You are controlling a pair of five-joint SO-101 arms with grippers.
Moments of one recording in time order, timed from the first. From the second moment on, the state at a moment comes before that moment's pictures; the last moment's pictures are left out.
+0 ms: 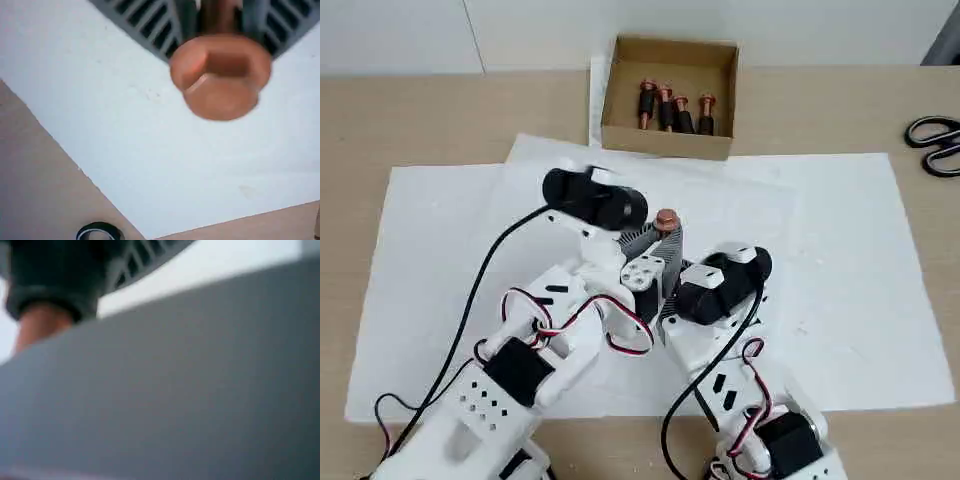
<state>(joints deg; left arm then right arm) 35.4 -53.4 55.3 32.4 23.6 -30.5 -102.9 82.5 44.9 -5.1</state>
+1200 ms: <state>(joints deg) 19.5 -53.7 42.7 45.1 20.8 -28.8 -102.9 82.5 44.9 -5.1</state>
